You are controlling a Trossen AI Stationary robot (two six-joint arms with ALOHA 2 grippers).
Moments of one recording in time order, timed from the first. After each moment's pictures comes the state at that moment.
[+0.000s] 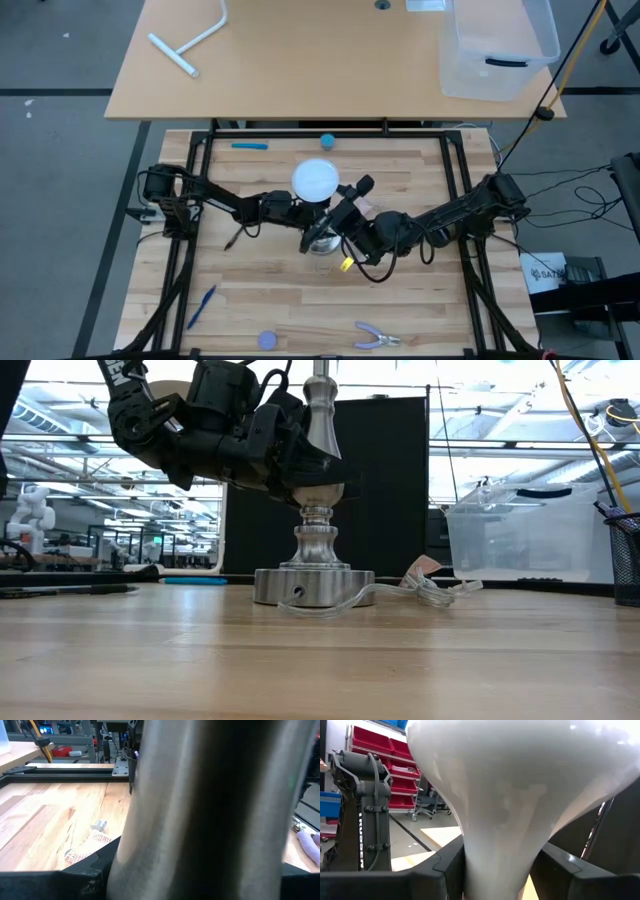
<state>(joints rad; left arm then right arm) 0.02 1.82 0.68 0.88 0.21 0.00 0.33 1.76 1.38 0.83 1.13 -0.59</state>
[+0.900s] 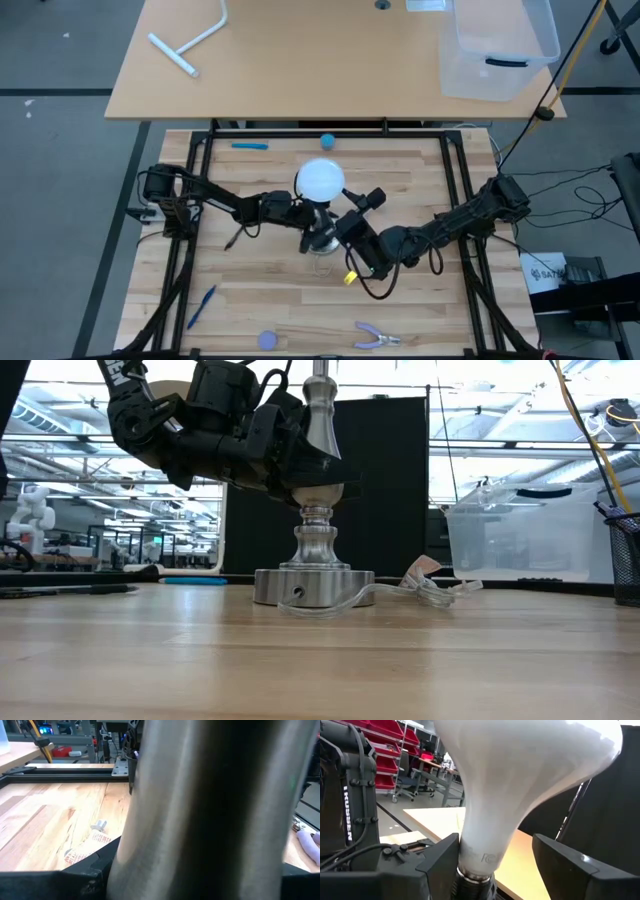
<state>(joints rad) 0.02 1.82 0.68 0.88 0.21 0.00 0.41 1.75 1.38 0.74 1.34 -0.59</state>
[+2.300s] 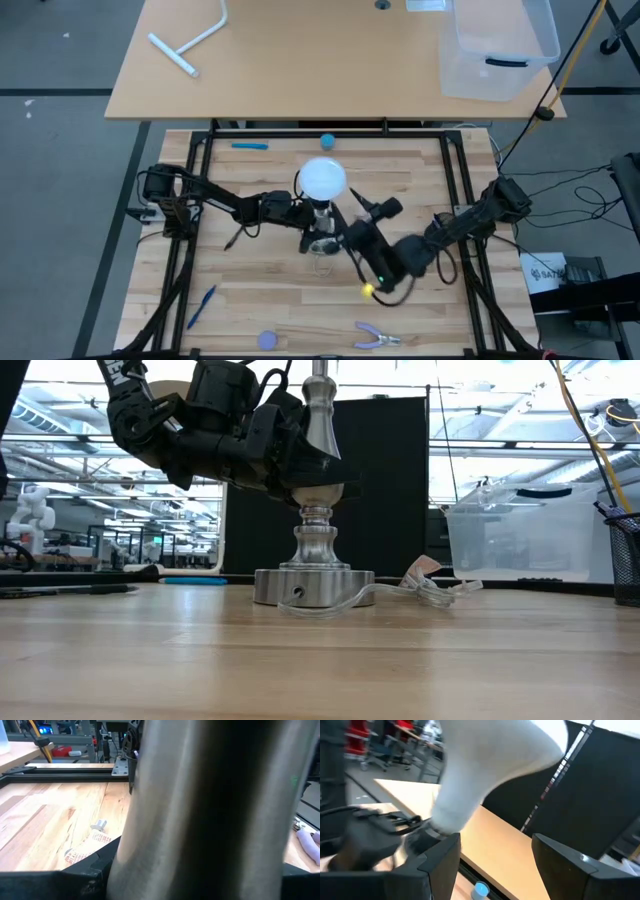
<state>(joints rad) 0.02 1.82 0.68 0.87 0.21 0.00 0.49 1.75 1.38 0.89 1.55 -0.89</state>
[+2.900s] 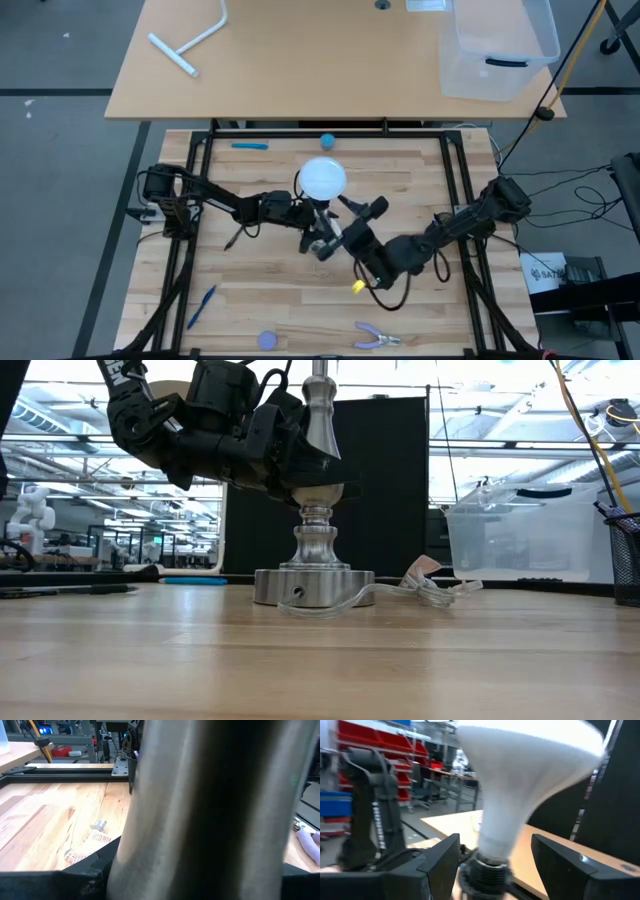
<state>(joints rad) 0.02 1.82 0.68 0.88 0.21 0.00 0.47 1.75 1.38 0.77 1.34 -0.48</state>
